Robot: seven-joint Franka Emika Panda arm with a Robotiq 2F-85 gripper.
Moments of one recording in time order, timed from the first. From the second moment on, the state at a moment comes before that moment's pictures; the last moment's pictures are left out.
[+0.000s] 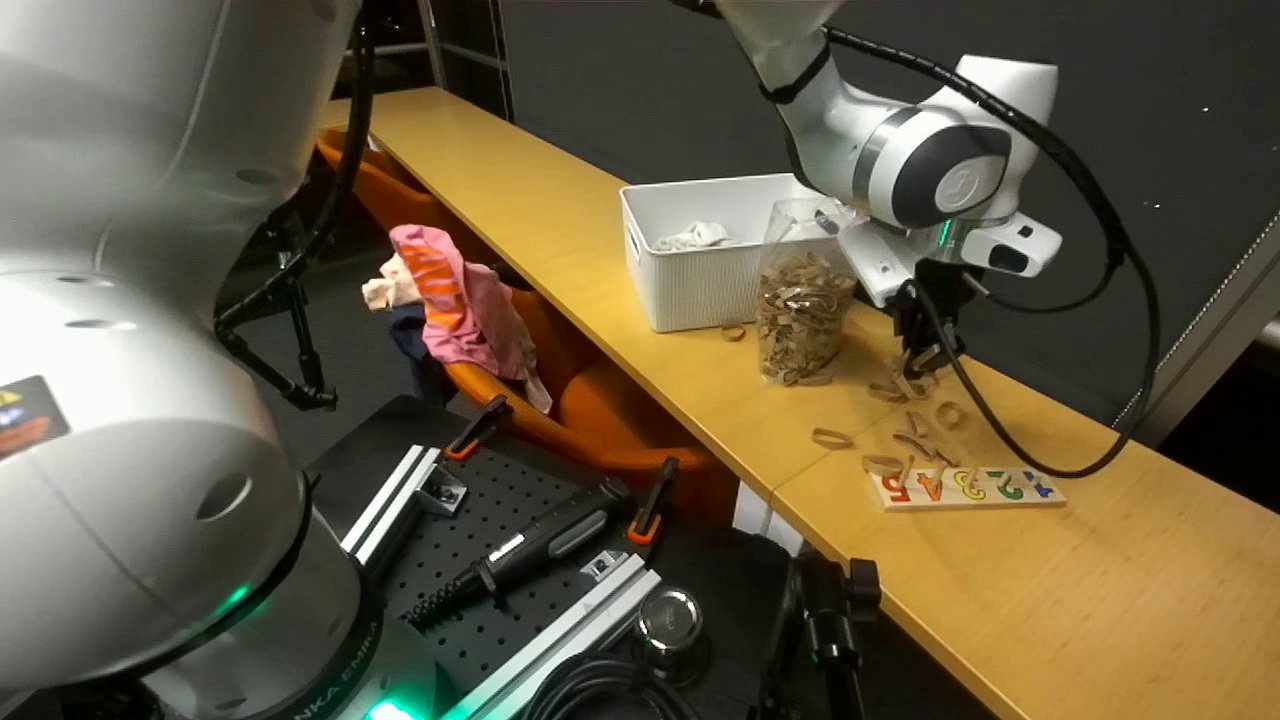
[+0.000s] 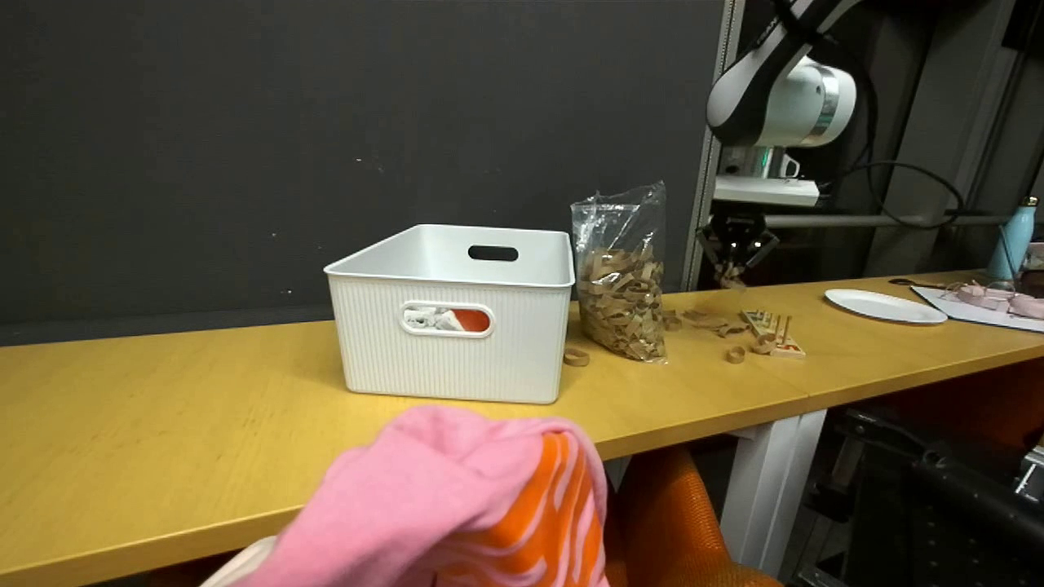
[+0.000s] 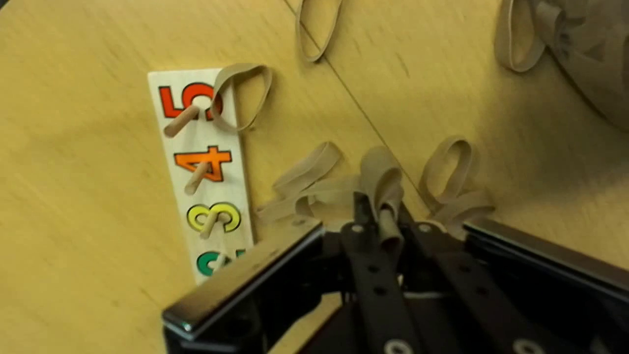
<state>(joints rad) -0.20 0.63 -0.34 -1.77 0.23 2.44 0.43</state>
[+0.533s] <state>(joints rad) -0.11 0.24 -0.39 -1.95 -0.02 2.46 0.58</state>
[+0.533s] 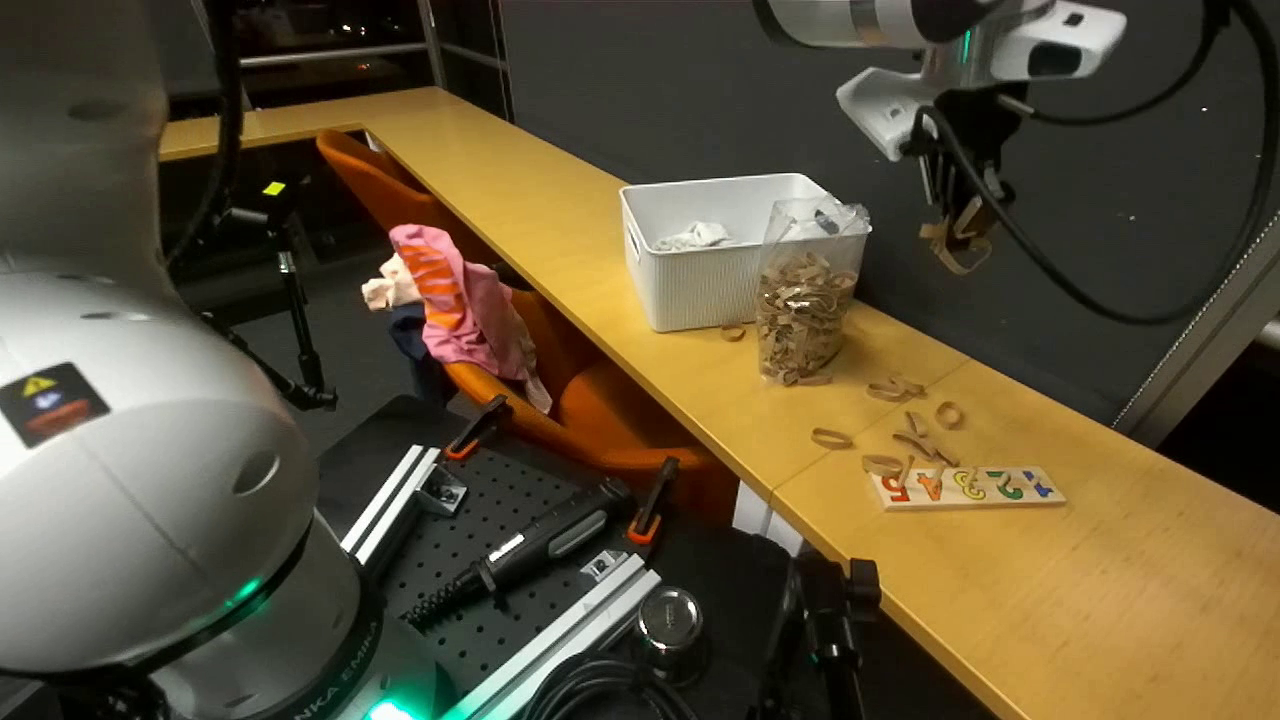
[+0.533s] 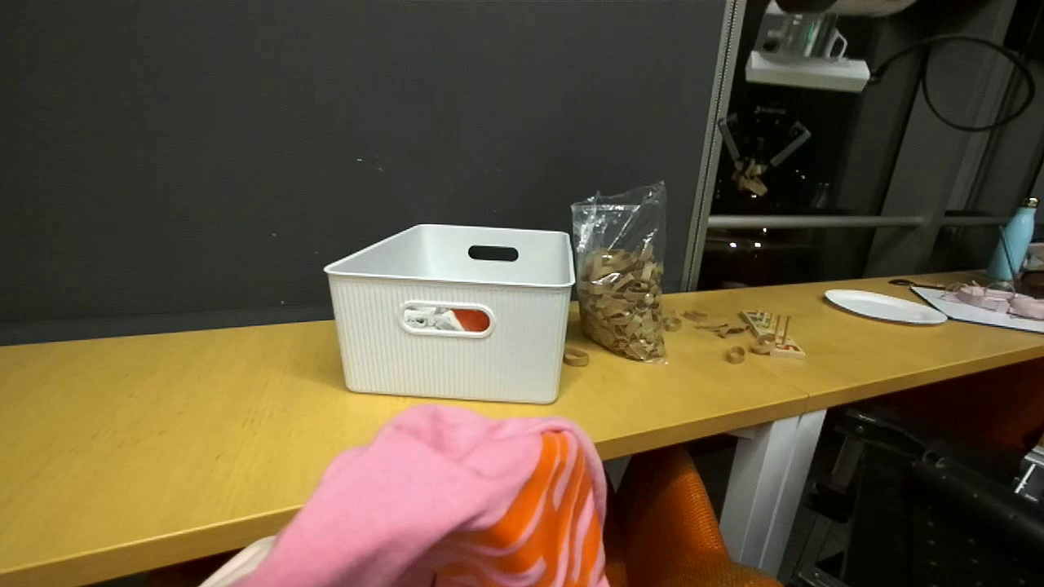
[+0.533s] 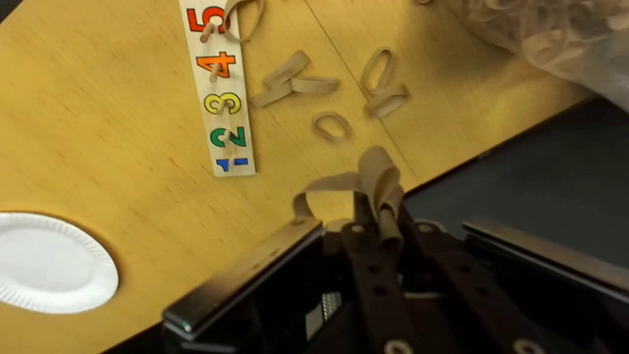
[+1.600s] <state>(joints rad) -0.04 0.39 -0.23 -1.78 -0.15 2.47 0.67</state>
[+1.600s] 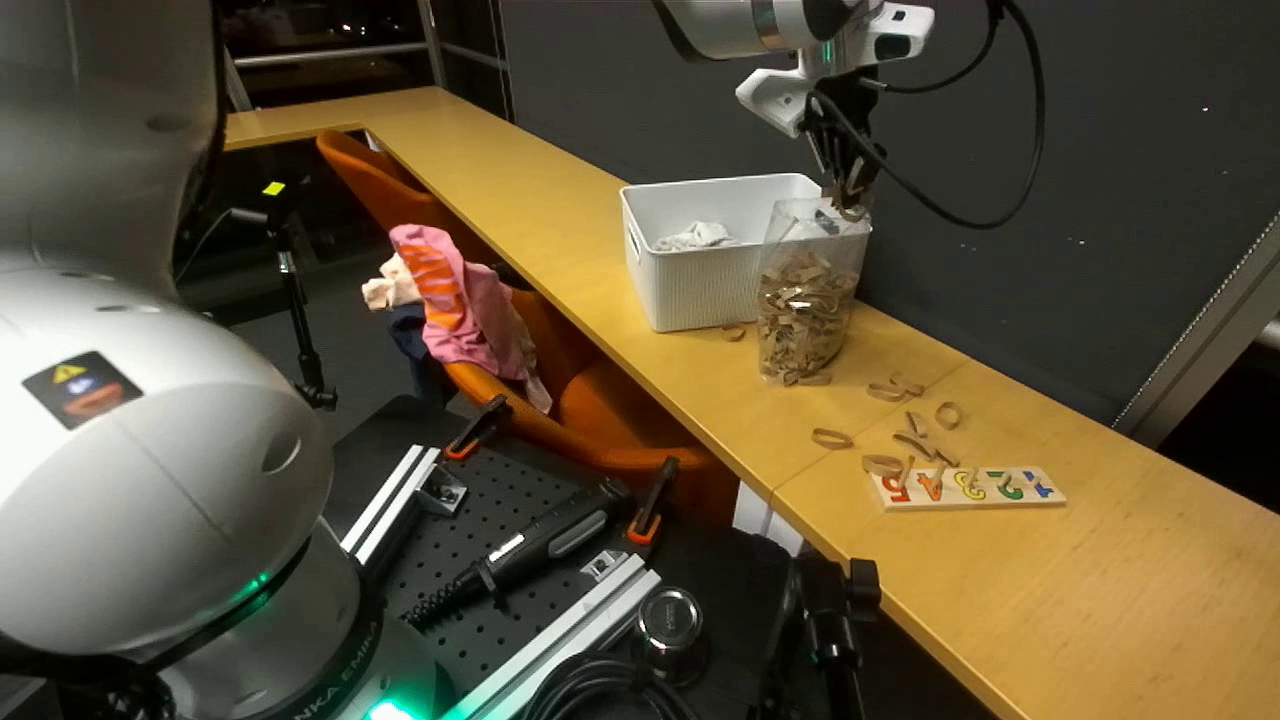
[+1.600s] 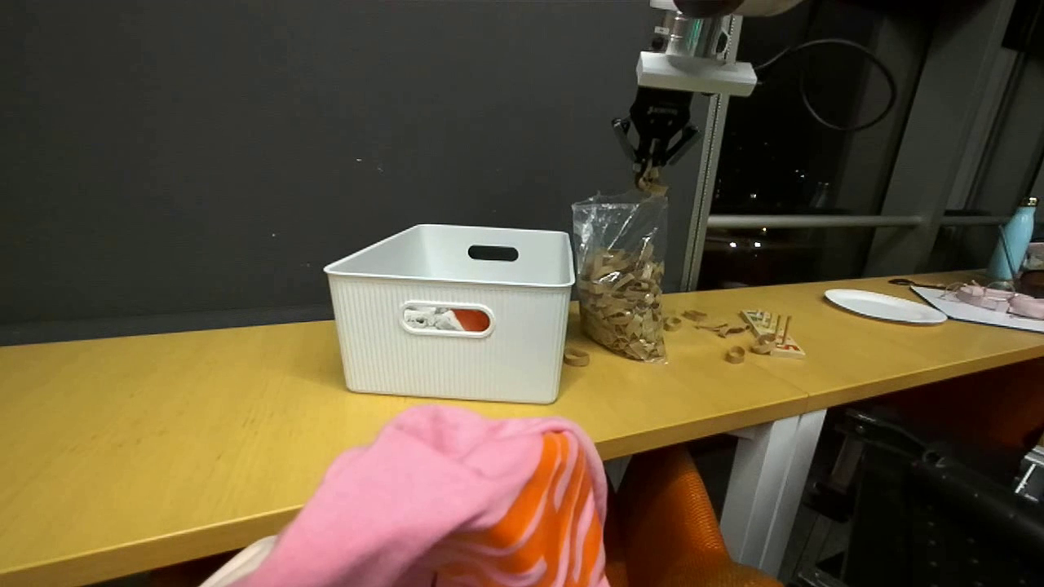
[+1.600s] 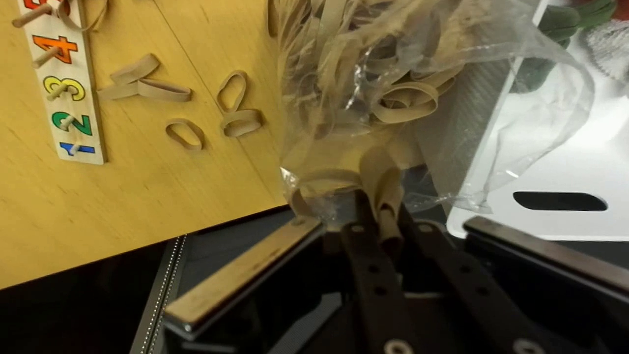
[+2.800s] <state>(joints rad) 0.04 0.52 -0.26 -1.70 -0.21 2.47 0.70</state>
